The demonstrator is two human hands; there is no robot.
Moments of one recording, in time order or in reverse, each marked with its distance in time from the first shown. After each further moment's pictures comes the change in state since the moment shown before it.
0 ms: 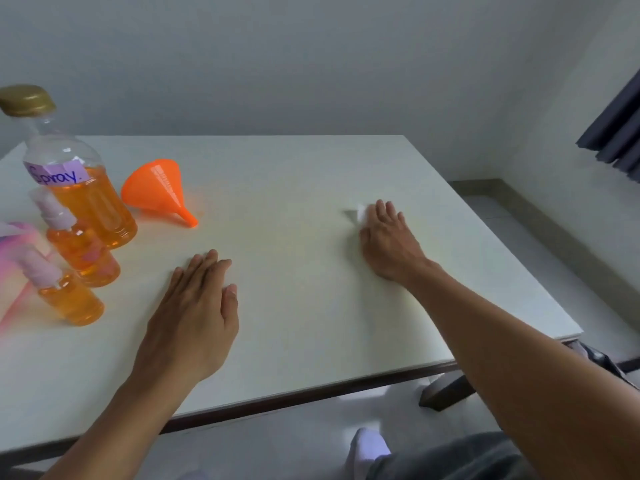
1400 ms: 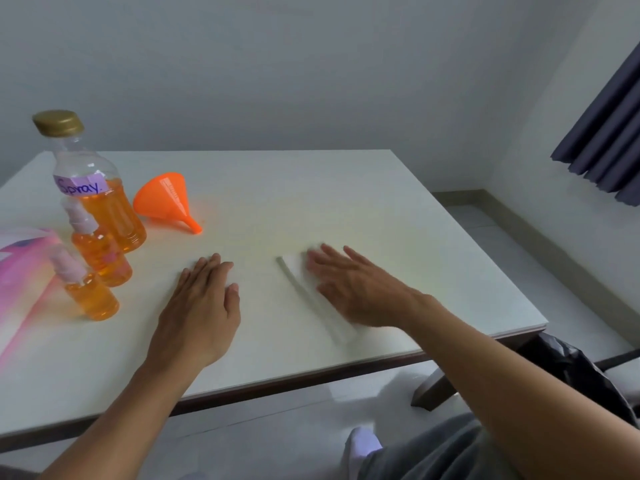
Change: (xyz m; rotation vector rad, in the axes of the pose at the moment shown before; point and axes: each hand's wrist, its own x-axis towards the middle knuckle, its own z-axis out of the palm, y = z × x) left_hand -0.002 0.005 -0.006 -0.013 0.002 -0.014; right_hand -0.087 -0.028 -0.020 -0.016 -0.126 -0.563
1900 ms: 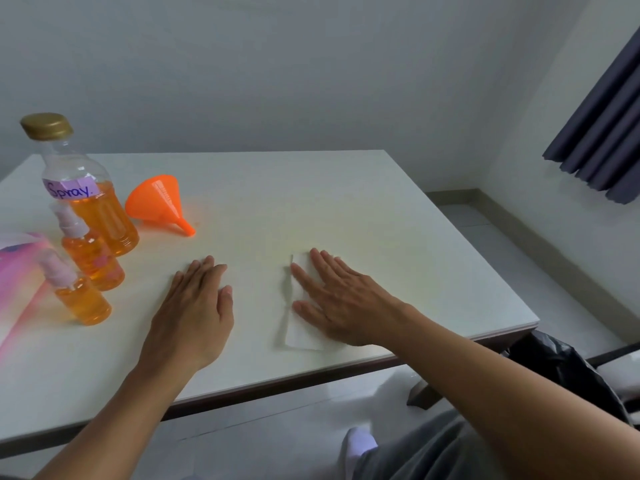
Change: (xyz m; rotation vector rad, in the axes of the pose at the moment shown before) left_hand -0.001 0.000 0.000 0.014 -0.004 0.008; right_hand -0.006 -0.032 -0.001 -0.178 -0.157 0.121
